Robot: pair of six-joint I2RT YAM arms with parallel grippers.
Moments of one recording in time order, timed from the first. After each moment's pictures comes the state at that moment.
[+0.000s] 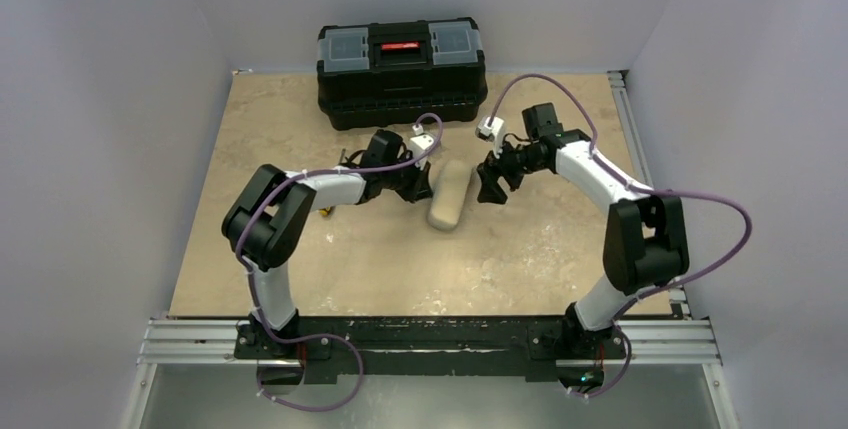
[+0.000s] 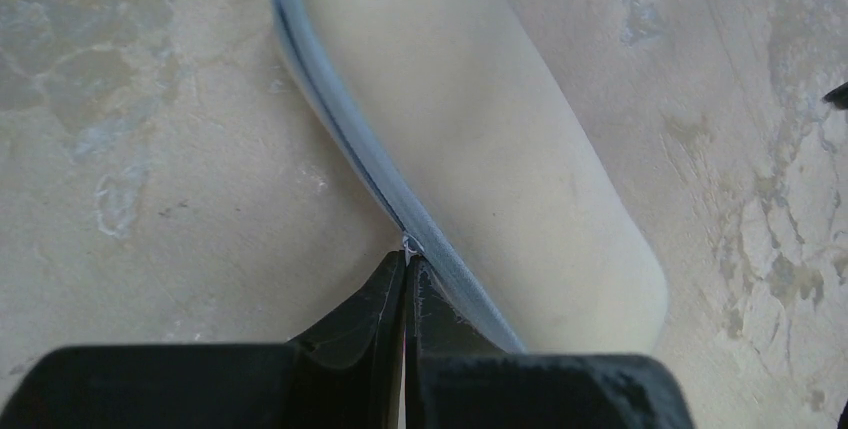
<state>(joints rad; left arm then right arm) -0.54 1.87 1.04 0.14 0.45 -0.01 0.24 1.69 1.19 -0.62 -0.67 -0.54</state>
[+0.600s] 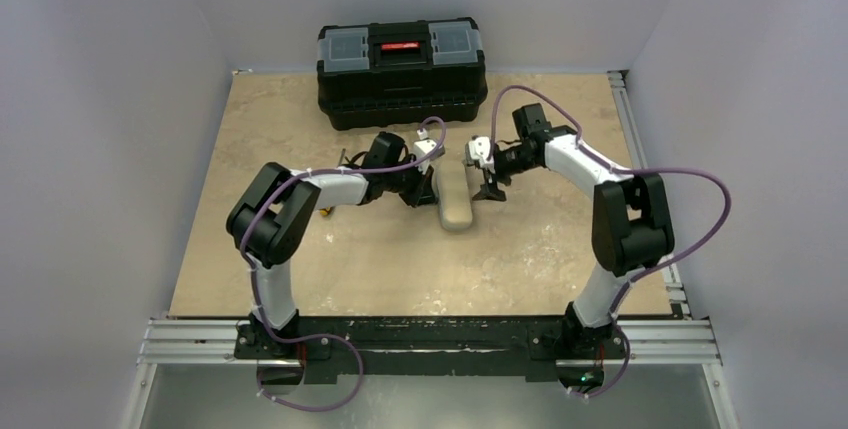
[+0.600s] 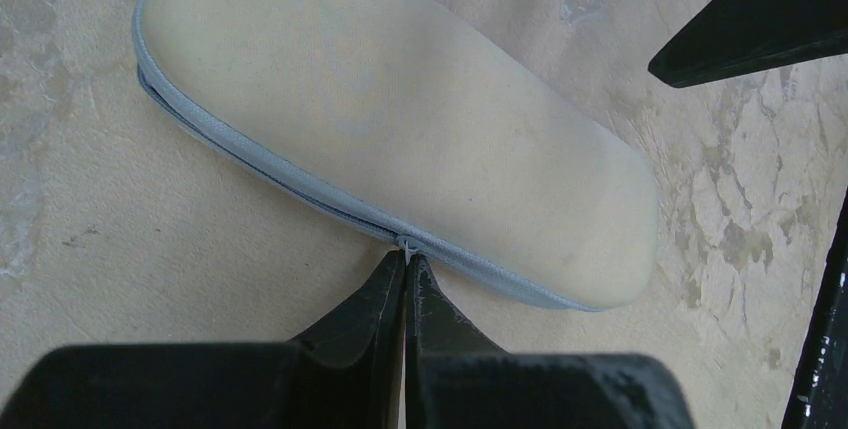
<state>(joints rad) -0.55 1.90 1.04 0.14 0.57 0.00 0.26 1.72 1.18 -0.64 -0.86 -1.43</state>
